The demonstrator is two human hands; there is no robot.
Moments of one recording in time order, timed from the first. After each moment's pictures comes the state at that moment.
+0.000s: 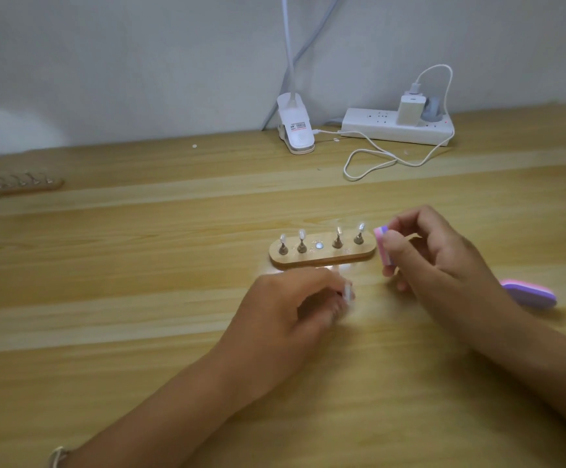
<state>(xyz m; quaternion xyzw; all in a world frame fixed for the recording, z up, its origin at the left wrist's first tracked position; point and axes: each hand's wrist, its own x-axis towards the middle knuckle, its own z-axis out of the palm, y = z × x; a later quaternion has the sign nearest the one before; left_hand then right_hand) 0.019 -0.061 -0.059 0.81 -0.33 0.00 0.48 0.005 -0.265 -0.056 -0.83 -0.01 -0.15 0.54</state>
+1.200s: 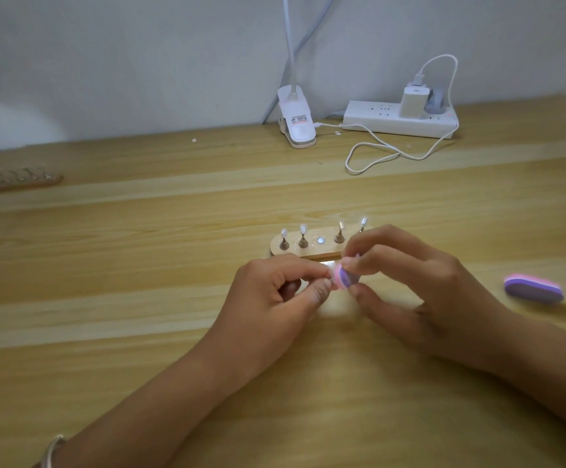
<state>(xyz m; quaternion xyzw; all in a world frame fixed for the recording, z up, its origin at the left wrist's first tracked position) 0.025 -0.054 -0.059 0.80 -0.26 0.00 0.54 0.000 -0.260 -0.058 -0.86 -0.34 -0.22 0.33</state>
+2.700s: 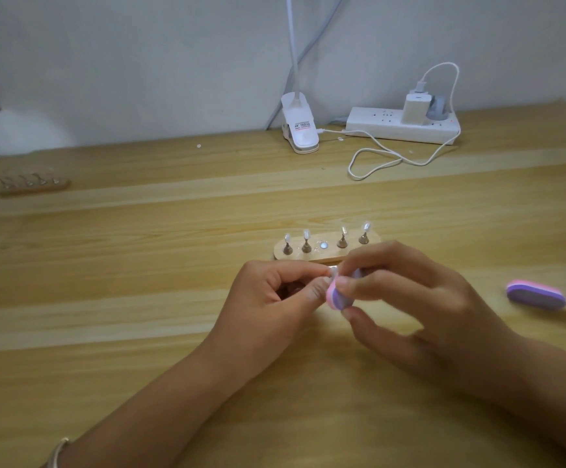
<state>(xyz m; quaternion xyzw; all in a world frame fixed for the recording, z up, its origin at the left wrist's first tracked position) 0.021 -0.055 -0.052 0.73 -0.22 -0.06 0.64 -0.009 -0.251 -0.058 -0.84 -0.35 -0.29 0.30</state>
